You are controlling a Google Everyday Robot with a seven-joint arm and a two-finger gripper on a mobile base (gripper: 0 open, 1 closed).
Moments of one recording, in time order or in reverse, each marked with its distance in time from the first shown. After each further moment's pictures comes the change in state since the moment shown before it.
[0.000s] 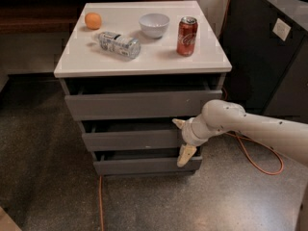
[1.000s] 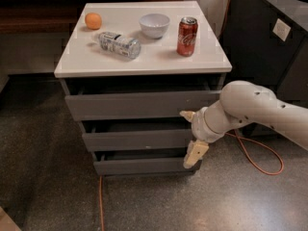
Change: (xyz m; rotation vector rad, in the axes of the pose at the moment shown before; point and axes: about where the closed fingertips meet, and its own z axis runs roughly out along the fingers) arm -0.057 0.034 -0.124 -0.013 -0.001 0.081
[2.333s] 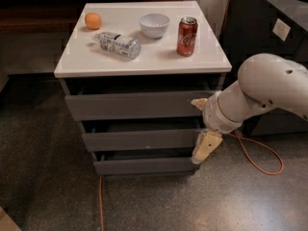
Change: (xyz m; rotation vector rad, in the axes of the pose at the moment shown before) arm -0.026 0.011 -0.087 0.016 0.050 0.090
